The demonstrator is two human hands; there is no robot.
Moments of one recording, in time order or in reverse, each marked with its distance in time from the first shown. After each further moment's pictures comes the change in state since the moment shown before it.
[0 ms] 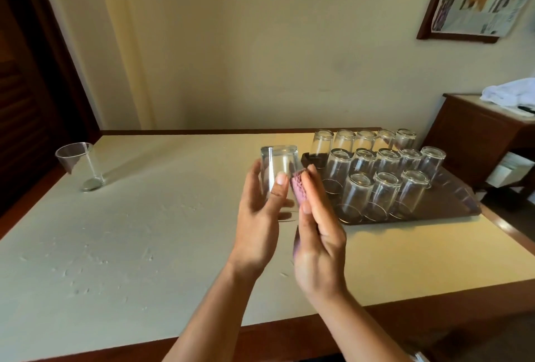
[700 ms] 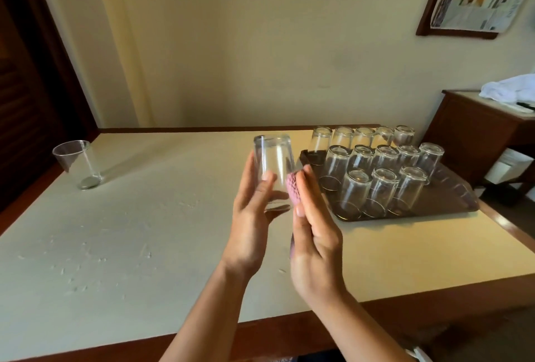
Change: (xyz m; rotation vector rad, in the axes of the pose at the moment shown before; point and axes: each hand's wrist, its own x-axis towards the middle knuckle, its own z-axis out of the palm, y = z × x) left_hand 0.003 -0.005 -0.006 -0.105 -0.028 -0.049; right_hand -0.006 -0.002 -0.002 -0.177 -0.059 -0.047
